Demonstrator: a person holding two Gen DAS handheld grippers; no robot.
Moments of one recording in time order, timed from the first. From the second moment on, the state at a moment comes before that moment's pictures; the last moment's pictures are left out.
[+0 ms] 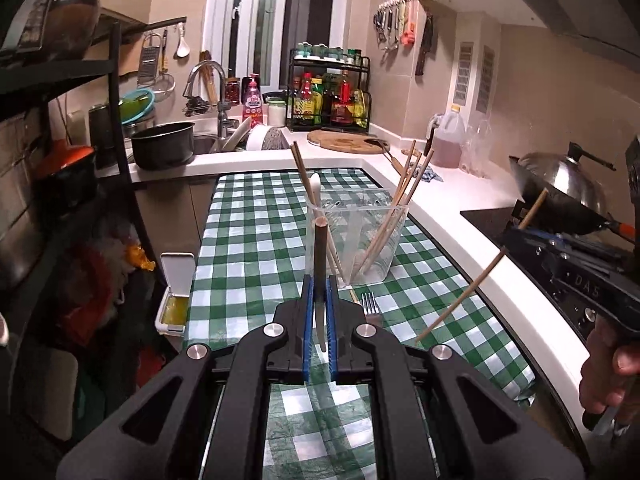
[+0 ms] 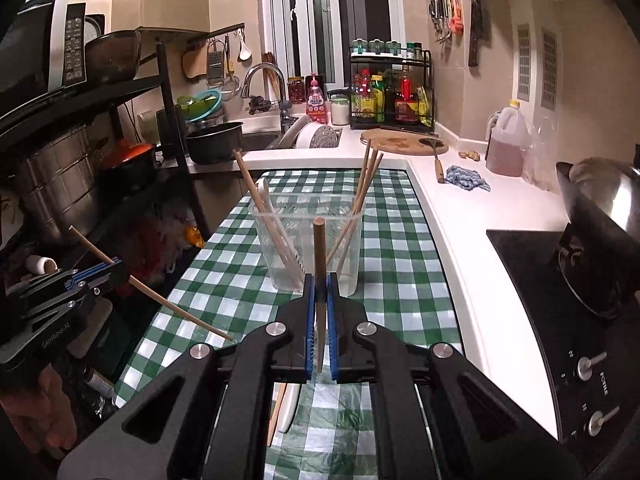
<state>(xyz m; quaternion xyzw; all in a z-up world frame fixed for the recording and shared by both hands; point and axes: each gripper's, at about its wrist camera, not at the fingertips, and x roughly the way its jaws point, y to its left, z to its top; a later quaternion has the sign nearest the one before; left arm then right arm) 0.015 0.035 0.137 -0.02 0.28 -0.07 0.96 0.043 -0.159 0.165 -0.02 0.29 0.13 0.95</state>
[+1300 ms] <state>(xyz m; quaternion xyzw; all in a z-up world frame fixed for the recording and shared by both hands) 0.093 0.077 0.249 -0.08 0.24 -0.11 0.96 0.115 -0.167 0.256 0.02 0.24 0.14 0.96</state>
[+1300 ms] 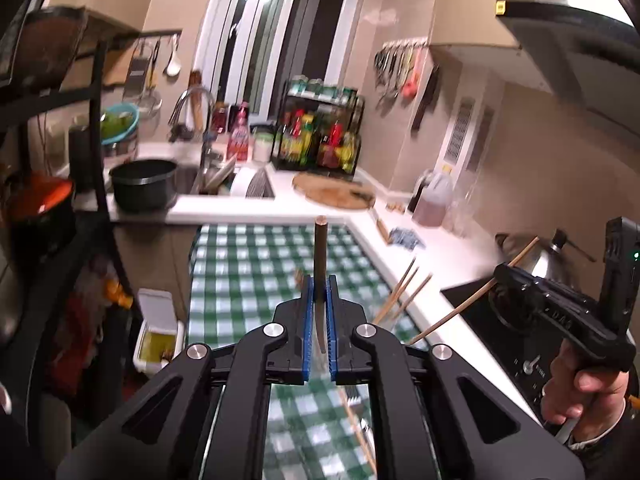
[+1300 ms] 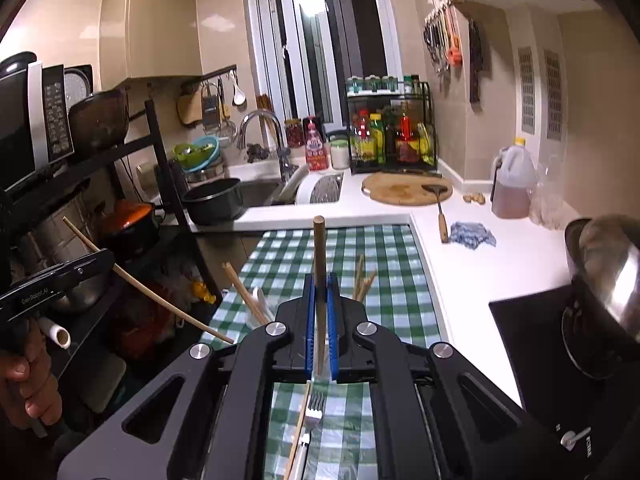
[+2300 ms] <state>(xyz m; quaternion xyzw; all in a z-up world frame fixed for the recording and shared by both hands) 0.212 0.015 0.167 -0.02 0.33 -0.13 0.94 0.228 -0.137 0.182 -0.02 0.29 0.13 0.95</state>
